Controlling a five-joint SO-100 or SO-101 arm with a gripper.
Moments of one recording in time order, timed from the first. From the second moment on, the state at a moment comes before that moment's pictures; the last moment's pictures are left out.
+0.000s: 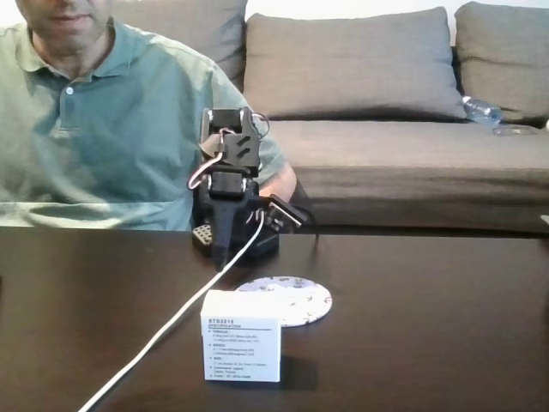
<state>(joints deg) -0.4 191.9 173.4 69.6 -14.2</state>
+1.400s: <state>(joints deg) -3.9 152.8 111.7 80.9 -14.2</state>
